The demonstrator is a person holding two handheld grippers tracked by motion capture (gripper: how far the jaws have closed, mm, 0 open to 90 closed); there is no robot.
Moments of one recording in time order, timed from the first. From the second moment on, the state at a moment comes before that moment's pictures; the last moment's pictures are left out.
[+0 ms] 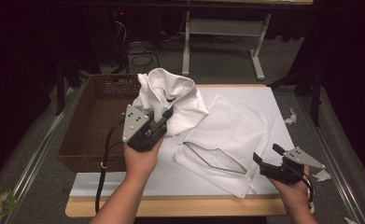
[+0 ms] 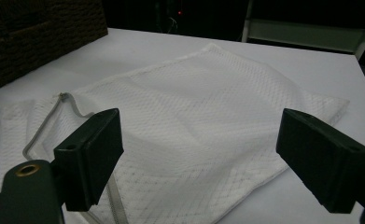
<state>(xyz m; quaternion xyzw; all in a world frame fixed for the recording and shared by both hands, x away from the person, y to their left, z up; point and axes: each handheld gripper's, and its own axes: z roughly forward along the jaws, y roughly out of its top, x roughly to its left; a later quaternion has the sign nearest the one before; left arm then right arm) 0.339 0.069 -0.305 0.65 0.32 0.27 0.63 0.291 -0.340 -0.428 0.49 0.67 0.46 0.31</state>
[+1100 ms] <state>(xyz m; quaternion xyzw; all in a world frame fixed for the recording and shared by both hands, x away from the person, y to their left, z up) 0.303 0.067 -0.431 0.75 0.30 0.14 0.58 0.306 -0.302 -0.440 0.47 0.72 0.44 0.25</state>
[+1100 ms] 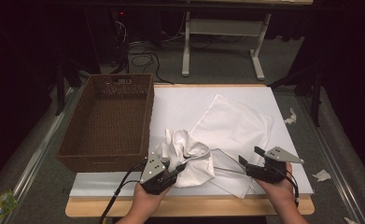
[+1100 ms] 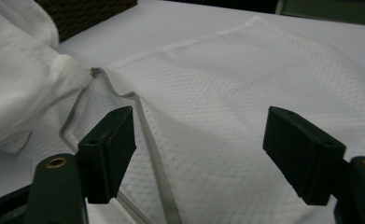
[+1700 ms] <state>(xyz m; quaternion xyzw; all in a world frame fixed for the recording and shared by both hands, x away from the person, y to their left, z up) 0.315 0.067 -0.448 0.77 0.32 0.14 0.54 0.342 -0.261 -0.453 0.44 0.76 0.42 0.22</state>
